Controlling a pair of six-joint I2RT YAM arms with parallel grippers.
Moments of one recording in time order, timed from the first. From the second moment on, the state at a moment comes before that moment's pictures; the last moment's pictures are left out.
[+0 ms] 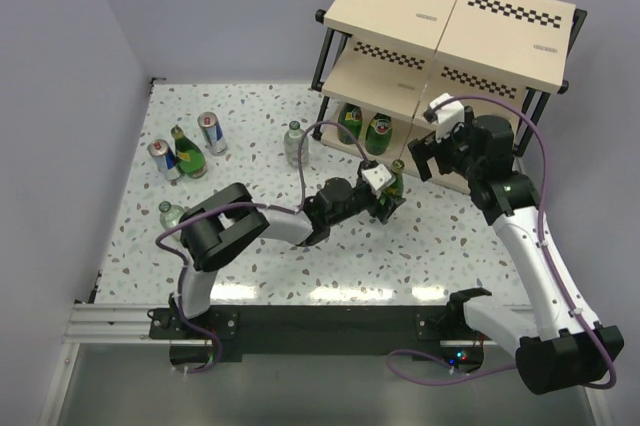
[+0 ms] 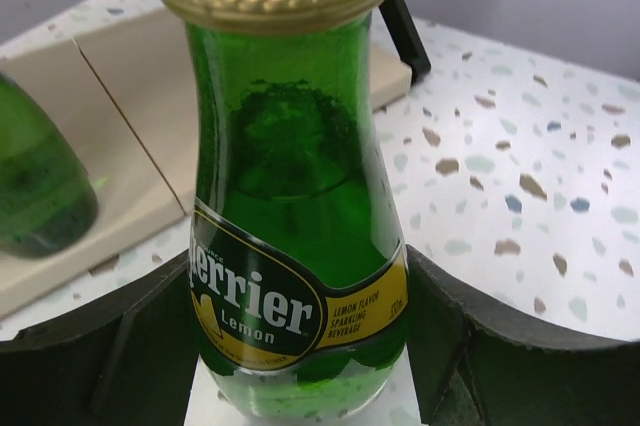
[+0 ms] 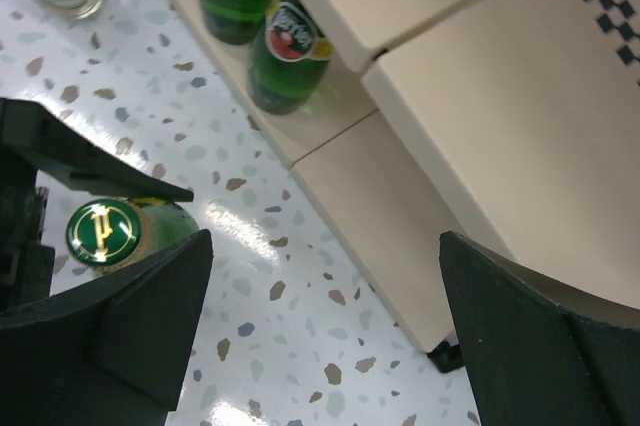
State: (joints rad) left arm -0.98 1.98 0.97 0.96 0.04 0.00; right arm 0.19 1.02 1.06 -0.50 -0.20 -0.39
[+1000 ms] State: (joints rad) left arm -0.93 2.32 1.50 0.77 0.01 -0.09; right arm 0.19 1.01 1.12 -0.41 0.14 -0.13
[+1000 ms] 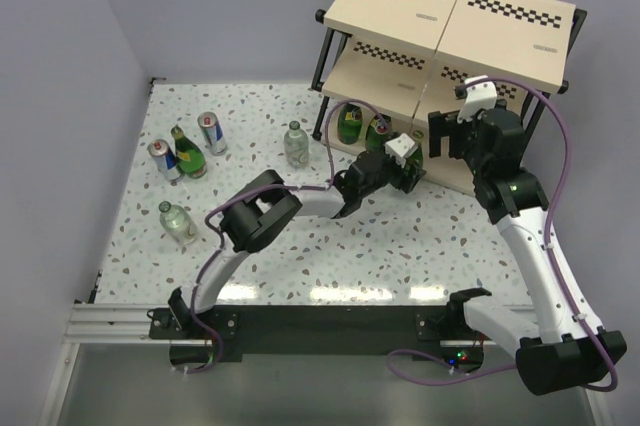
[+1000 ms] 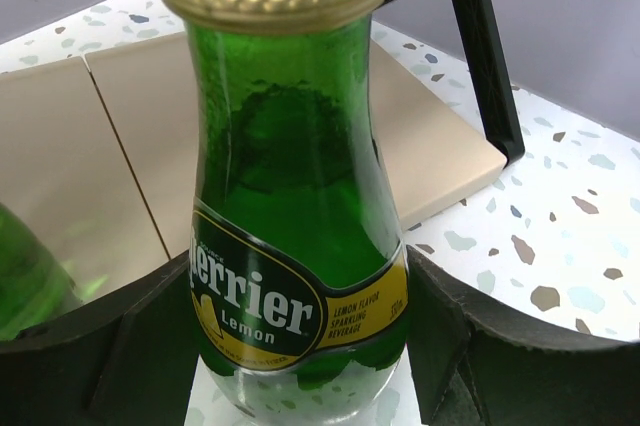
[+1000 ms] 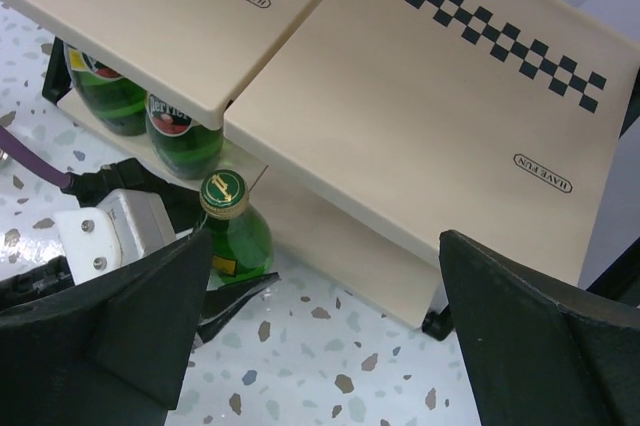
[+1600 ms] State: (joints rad) left arm -0.92 2.39 1.59 0.71 0.01 -0.09; right arm 0.19 1.01 1.12 -0.40 0.17 -0.10
